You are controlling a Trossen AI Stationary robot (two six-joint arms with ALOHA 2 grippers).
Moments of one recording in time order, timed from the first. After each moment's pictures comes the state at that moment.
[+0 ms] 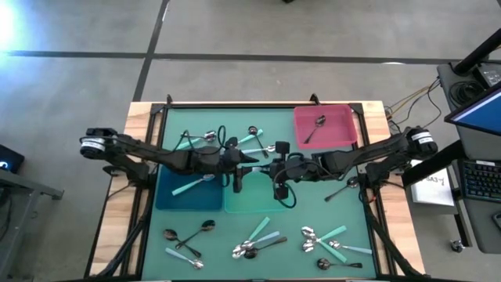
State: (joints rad) left arm -0.06 1.48 0.77 0.49 -0.17 -0.09; right arm 0.15 1.47 1.04 -0.09 0.37 -0.21
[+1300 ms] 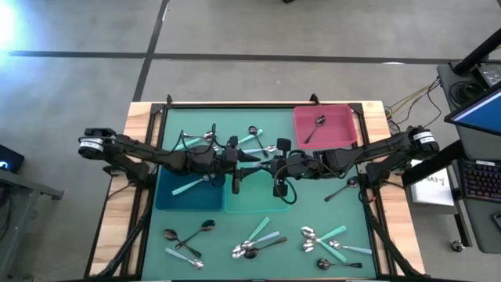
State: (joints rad) left arm -0.07 1.47 0.77 0.64 -0.14 -0.07; right arm 0.15 1.47 1.04 -0.09 0.36 -0.18
